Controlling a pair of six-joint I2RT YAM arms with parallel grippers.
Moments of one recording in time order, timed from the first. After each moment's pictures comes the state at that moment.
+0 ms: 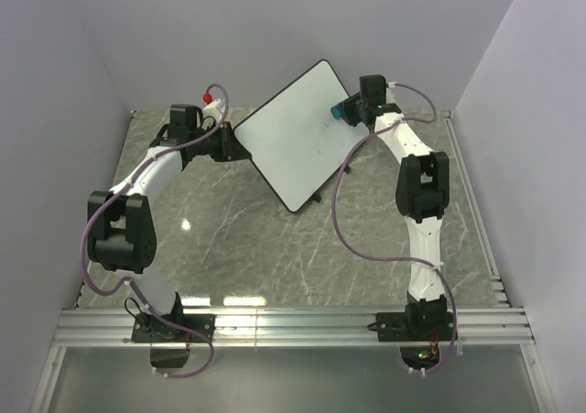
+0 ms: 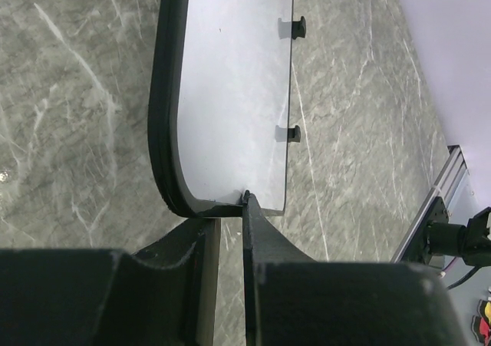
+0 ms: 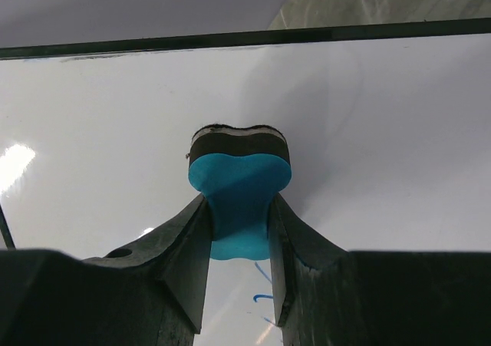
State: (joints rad) left arm -0.12 1.72 1.31 -0.26 0.77 -0.21; right arm 0.19 2.34 2.06 -0.34 -0.01 1.19
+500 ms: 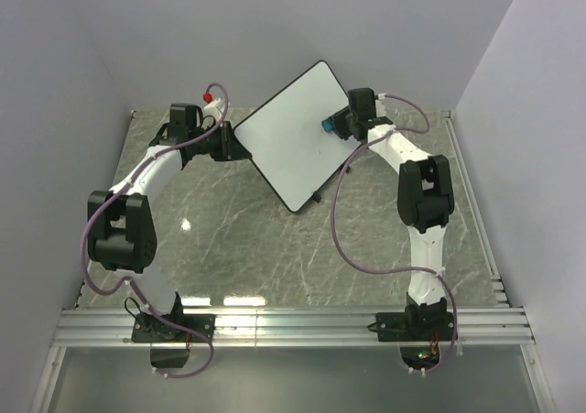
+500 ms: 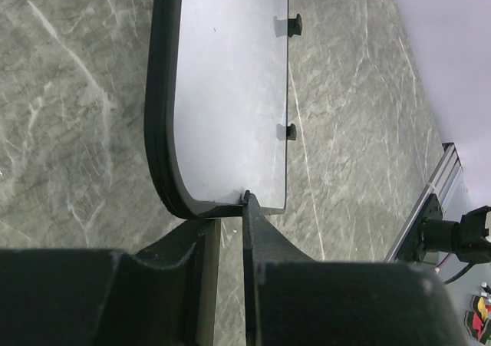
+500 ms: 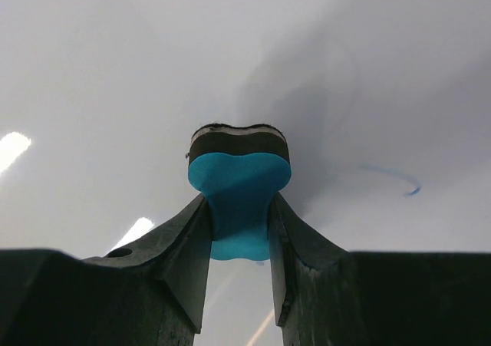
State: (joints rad) left arm -0.12 1.72 1.32 -0.28 0.78 -0.21; right arm 0.26 2.19 1.78 -0.23 0.04 1.21
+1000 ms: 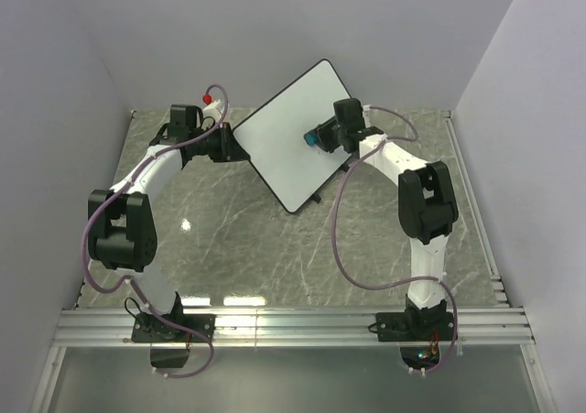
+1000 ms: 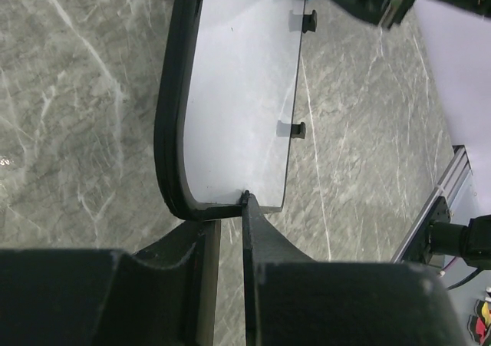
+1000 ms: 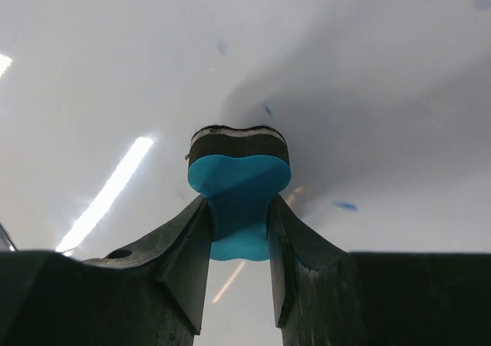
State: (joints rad) left arm -0.12 1.73 1.33 -0.30 0.75 -0.20; right arm 0.36 2.07 1.63 -0.21 -0.03 1.28
